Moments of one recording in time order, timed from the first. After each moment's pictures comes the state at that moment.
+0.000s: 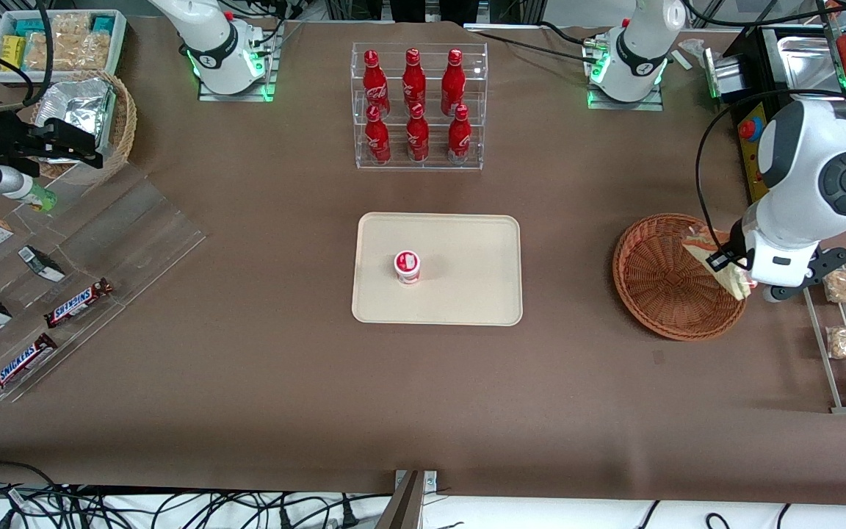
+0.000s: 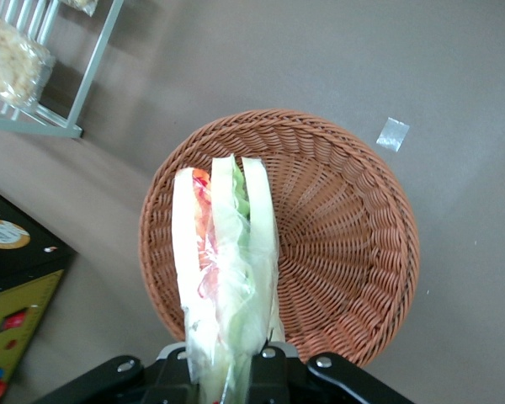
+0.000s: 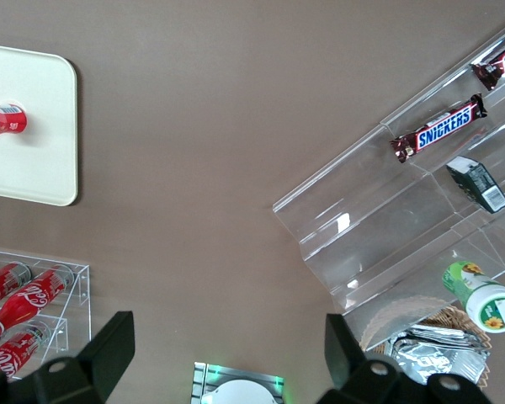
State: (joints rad) arm 0.13 0.21 -0.16 -1.84 0.22 1.91 -0.66
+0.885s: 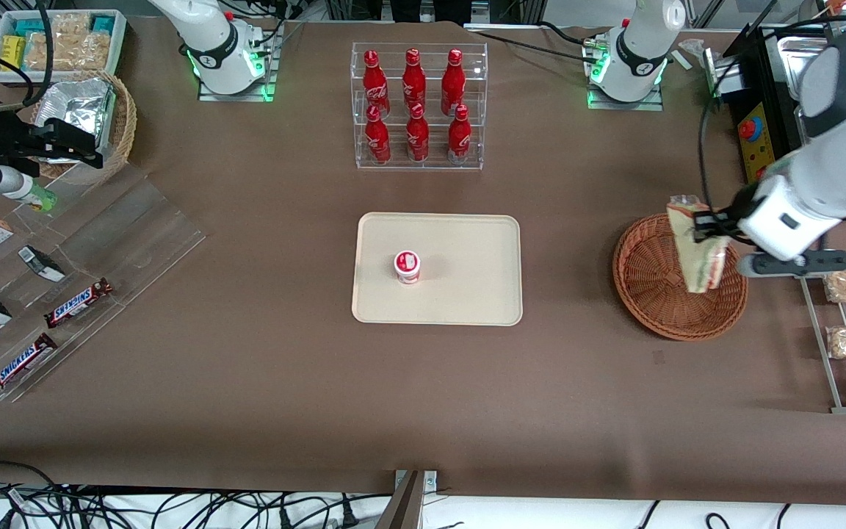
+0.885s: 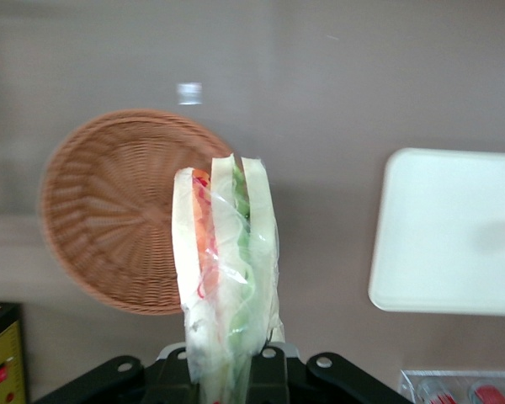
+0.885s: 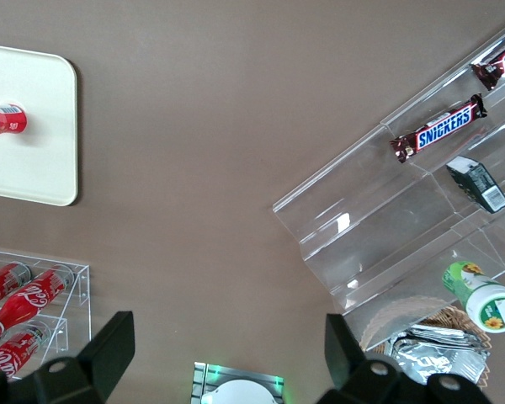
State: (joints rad) arm 0.11 0.21 -0.31 -1.55 0.00 1.65 -0.21
